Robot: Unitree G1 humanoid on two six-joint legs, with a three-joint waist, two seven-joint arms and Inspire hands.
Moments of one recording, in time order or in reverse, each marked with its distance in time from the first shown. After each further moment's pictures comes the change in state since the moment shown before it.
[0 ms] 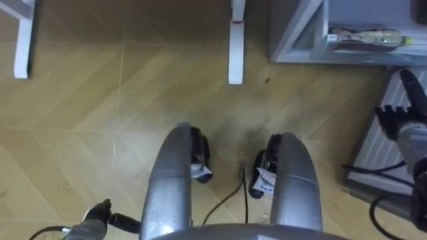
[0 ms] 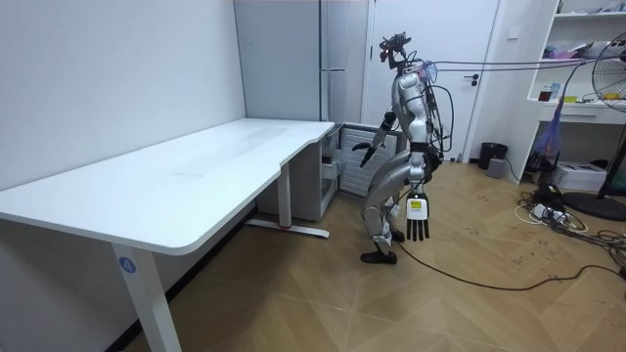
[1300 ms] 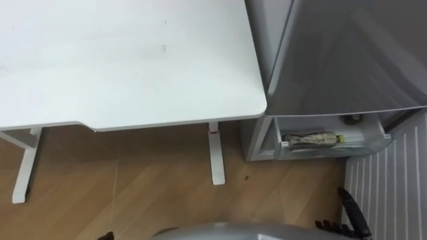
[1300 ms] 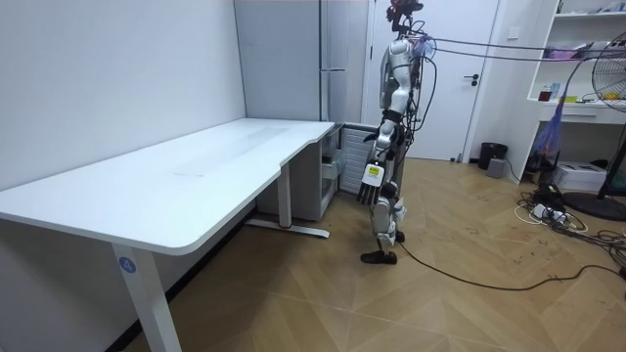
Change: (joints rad) left arm 0.217 -0.099 0.226 -0.184 0.092 0.039 -0.036; right arm 0.546 0.297 -0.132 -0.008 0.010 0.105 0.123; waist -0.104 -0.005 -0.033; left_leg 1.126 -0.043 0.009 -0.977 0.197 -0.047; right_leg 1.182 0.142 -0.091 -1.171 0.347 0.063
